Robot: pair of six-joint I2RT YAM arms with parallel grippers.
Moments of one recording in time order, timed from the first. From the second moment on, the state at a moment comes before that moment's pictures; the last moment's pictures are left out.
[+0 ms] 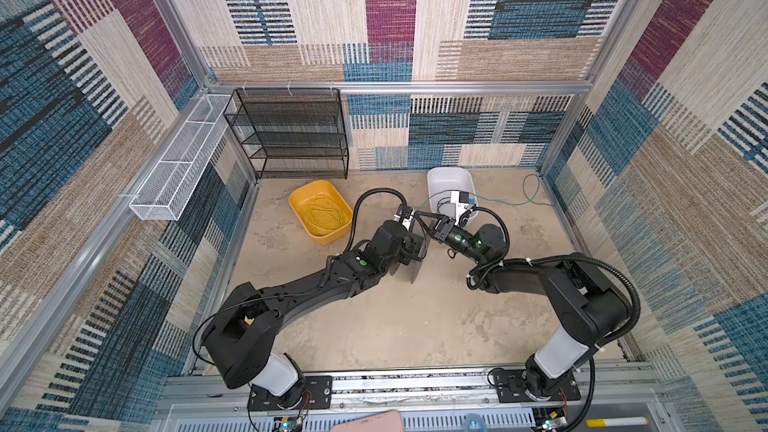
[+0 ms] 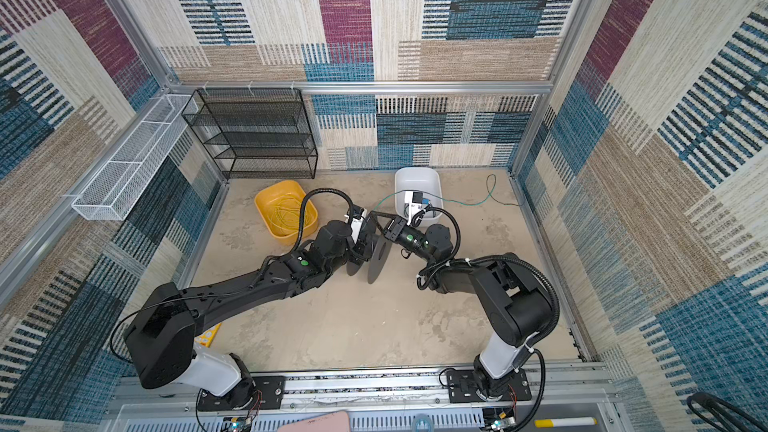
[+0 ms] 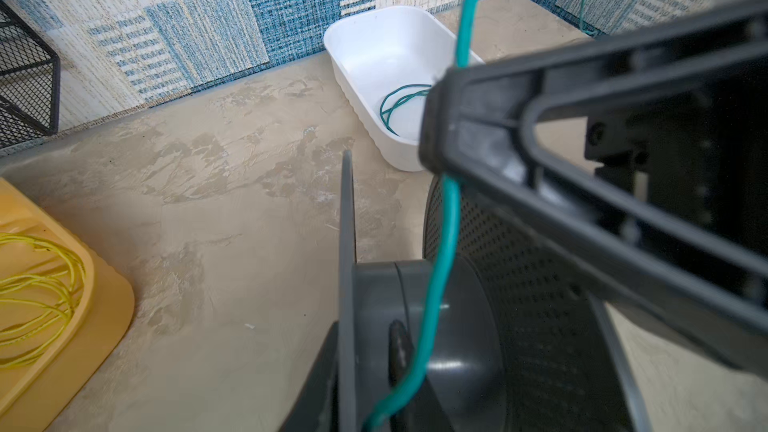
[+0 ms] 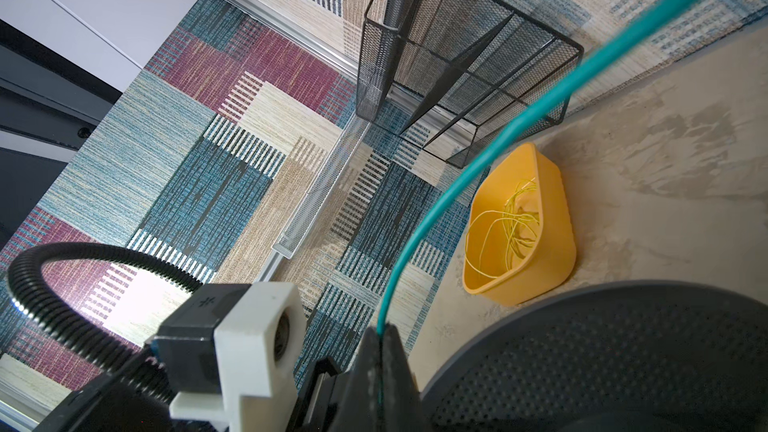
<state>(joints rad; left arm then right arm) -0.83 1.52 1.00 0.00 -0.29 -0.16 0.48 1.68 0.66 1.25 -0.51 1.17</state>
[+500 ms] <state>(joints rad) -0.83 1.45 0.95 -0.04 -0.30 -0.16 0.48 1.70 0.67 1.27 -0.55 1.18</state>
